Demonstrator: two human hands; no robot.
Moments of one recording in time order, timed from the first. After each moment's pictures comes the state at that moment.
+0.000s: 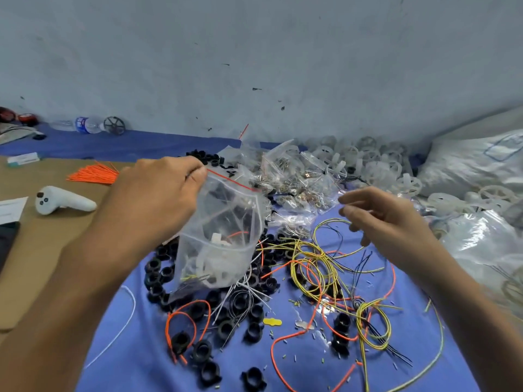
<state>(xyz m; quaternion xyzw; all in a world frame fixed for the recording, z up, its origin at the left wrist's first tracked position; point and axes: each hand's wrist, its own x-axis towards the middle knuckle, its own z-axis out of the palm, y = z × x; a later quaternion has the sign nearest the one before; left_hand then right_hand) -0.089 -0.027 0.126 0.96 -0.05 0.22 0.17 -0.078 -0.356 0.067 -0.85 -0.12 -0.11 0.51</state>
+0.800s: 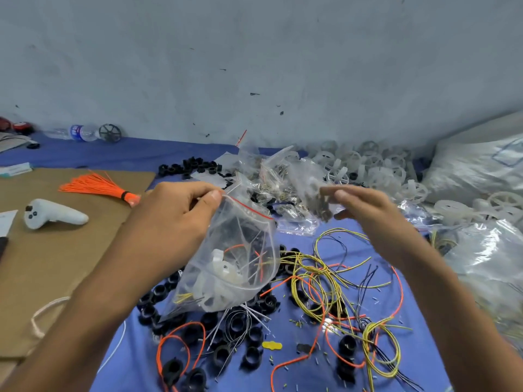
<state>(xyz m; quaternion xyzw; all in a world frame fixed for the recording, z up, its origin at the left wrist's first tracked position) -0.075 -0.040 0.105 0.91 -0.09 0.17 0.37 -0.012 -0.350 0.060 -0.80 -0.13 -0.05 0.59</state>
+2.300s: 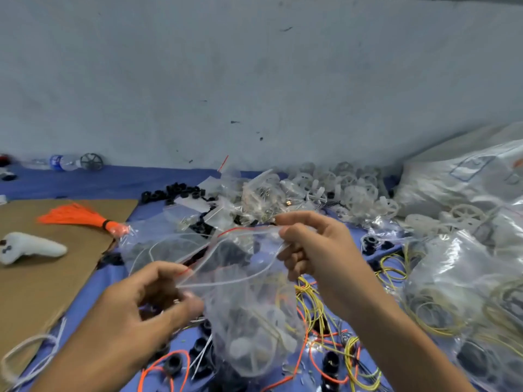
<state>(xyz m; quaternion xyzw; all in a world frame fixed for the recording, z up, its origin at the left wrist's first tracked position) -0.138 -0.032 0.082 0.80 -0.04 0.02 0.60 -0.093 -0.274 0.109 -0.66 -0.01 0.00 0.75</state>
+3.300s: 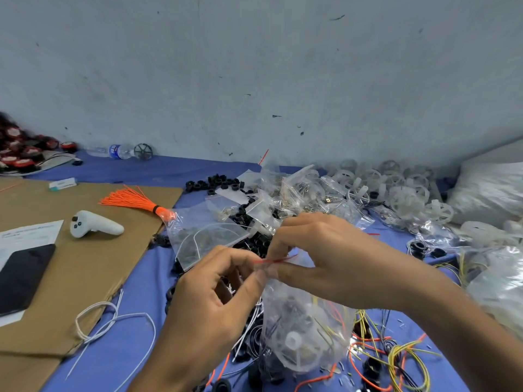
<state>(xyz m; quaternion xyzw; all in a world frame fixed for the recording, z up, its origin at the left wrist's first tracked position) -0.144 -0.059 0.061 0.79 -0.11 0.17 0.58 -0.090 -0.248 0.139 -0.89 -0.42 -0.04 0.19</state>
